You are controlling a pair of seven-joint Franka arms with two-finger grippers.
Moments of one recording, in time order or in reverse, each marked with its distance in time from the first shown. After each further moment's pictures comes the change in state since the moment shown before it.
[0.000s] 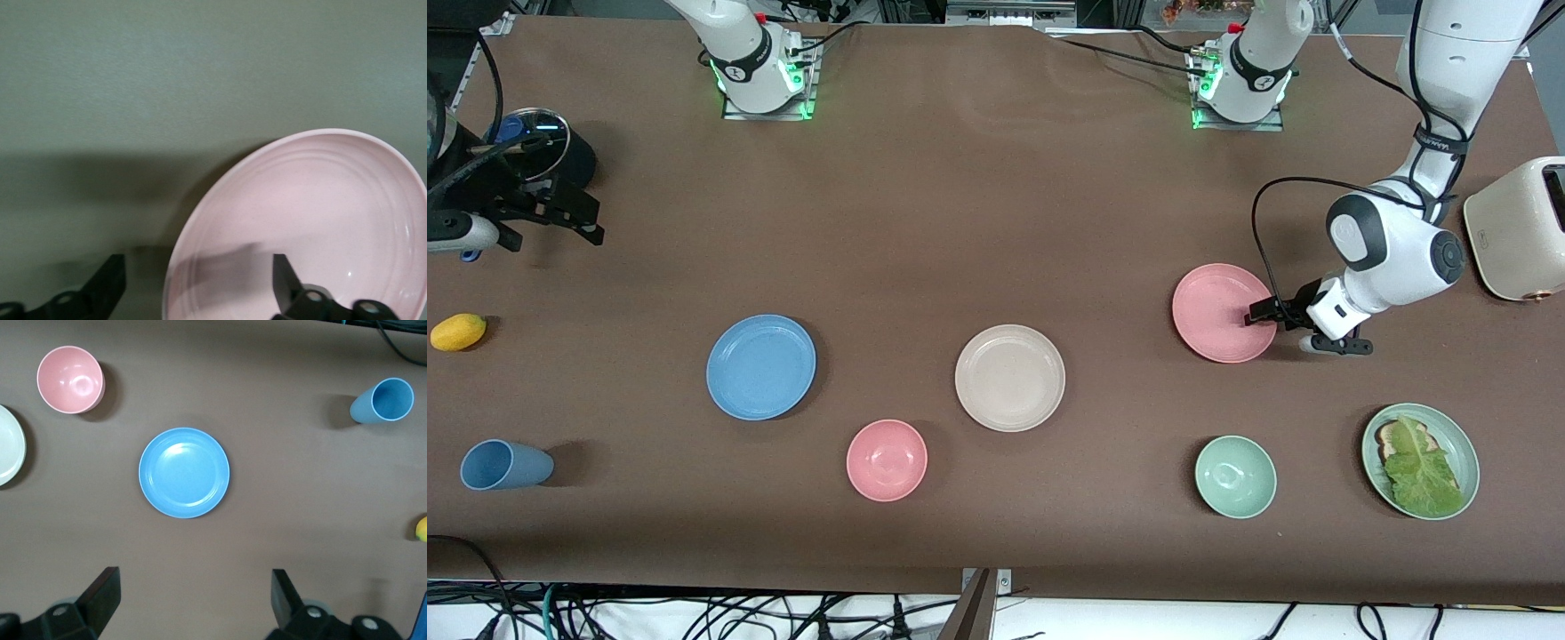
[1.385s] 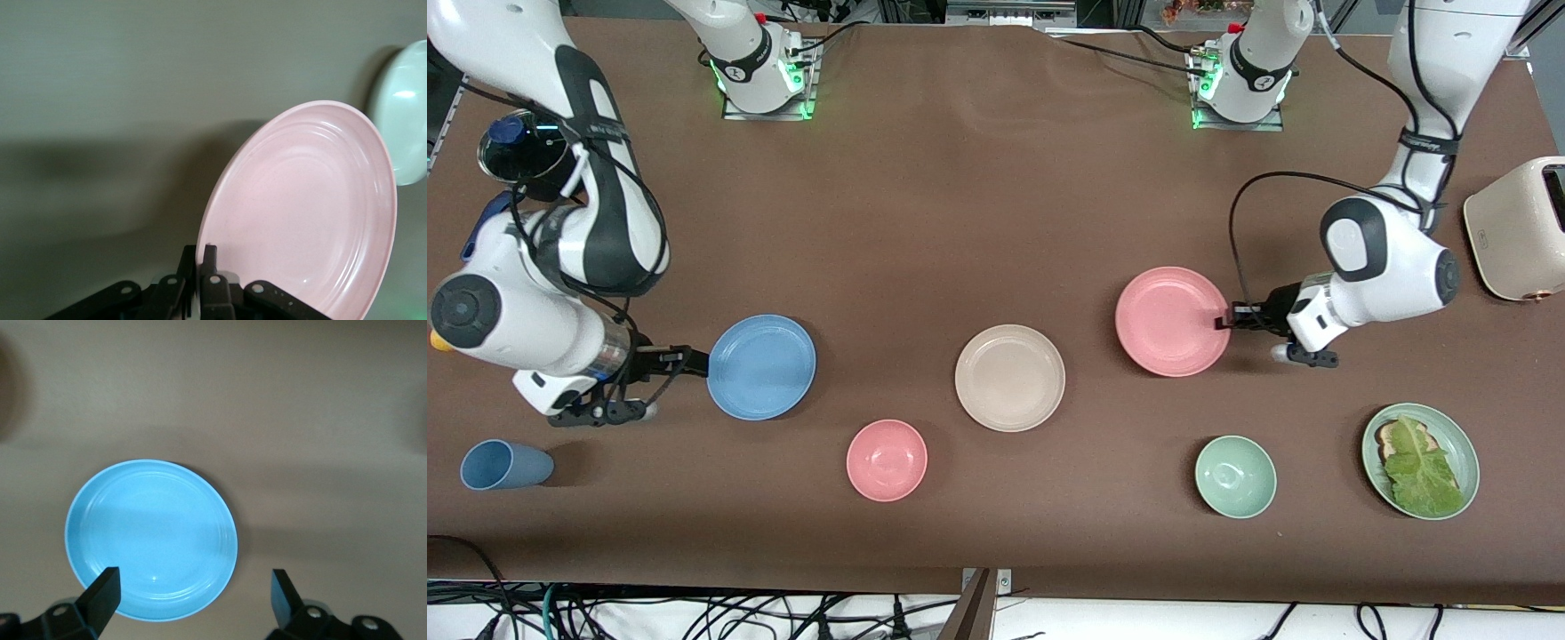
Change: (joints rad) left arm -0.075 -0.019 -0.063 0.156 -0.215 -0.254 -0.048; right arm -0.004 0.489 -0.001 -0.007 0.000 0.367 0.000
